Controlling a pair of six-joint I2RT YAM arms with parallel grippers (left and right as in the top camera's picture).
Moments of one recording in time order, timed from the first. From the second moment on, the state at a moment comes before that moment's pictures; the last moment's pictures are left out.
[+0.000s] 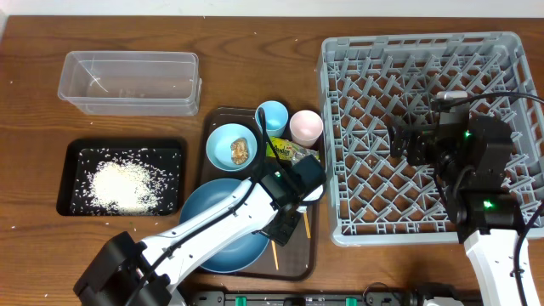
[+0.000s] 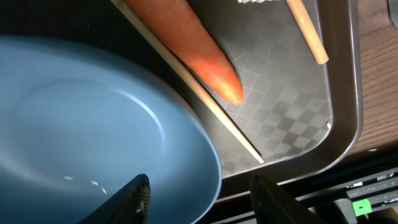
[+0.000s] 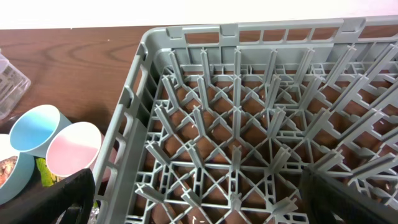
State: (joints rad) left arm -0.89 1.59 1.13 -1.18 0.02 -0.38; right arm -0.03 1.03 0.79 -0.32 -0.23 0.04
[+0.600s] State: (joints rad) left arm -0.67 1.60 1.24 -0.91 -0.19 -0.17; right arm -0.03 1.03 0.79 -0.33 -0.23 0.04
